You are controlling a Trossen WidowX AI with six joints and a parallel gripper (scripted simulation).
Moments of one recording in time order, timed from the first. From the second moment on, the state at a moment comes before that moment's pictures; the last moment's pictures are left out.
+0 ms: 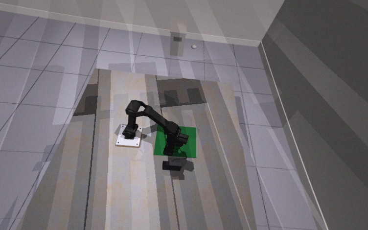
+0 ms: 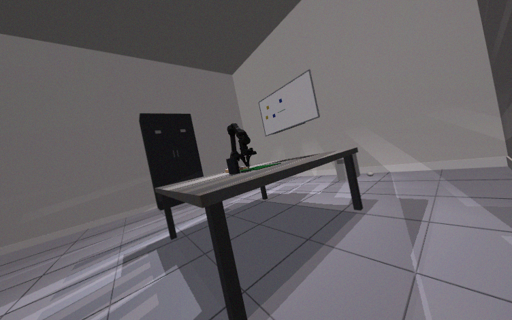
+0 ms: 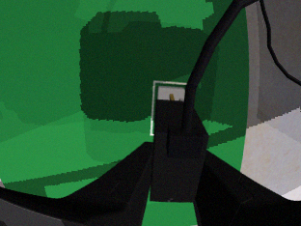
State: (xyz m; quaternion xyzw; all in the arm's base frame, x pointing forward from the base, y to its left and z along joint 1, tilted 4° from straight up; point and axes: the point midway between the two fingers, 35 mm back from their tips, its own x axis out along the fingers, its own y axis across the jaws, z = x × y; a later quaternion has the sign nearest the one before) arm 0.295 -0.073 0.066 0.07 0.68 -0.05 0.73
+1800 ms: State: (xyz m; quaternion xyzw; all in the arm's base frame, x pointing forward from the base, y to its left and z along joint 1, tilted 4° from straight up) arm 0.295 -0.073 0.069 0.07 0.67 -0.05 0.73
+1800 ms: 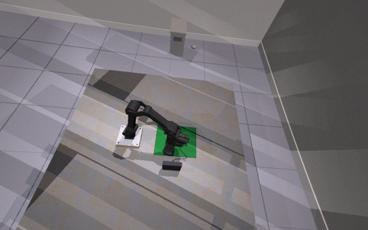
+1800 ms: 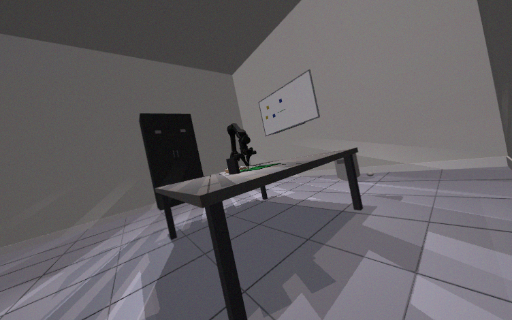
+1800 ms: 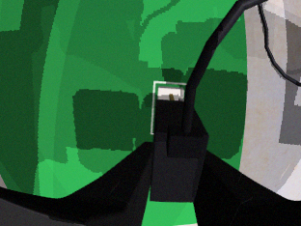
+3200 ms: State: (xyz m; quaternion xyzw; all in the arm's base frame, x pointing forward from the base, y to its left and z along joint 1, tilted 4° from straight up) arm 0.299 -0.073 0.060 0.07 0.68 -0.05 0.73
